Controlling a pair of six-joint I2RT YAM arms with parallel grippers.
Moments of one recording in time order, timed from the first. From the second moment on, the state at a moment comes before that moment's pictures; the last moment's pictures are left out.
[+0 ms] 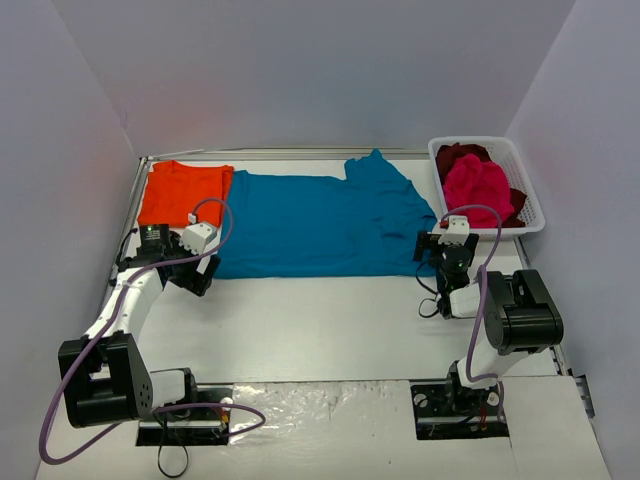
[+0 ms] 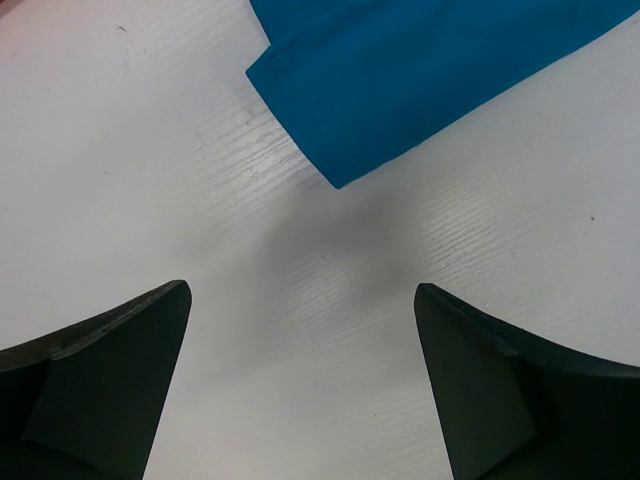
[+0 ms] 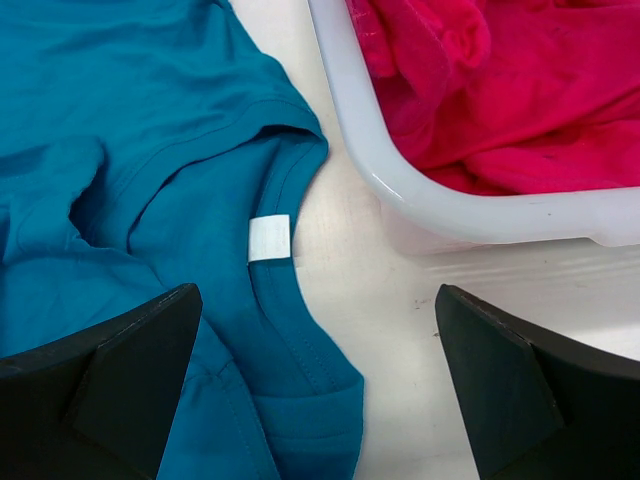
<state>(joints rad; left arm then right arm) 0.13 1.24 0.78 -0.51 0.30 0.59 0.04 1.62 0.31 1.06 0.19 -0.02</state>
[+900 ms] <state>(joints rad) 0.13 1.24 0.78 -0.51 0.31 0.59 0.04 1.62 0.31 1.06 0.19 -0.02</state>
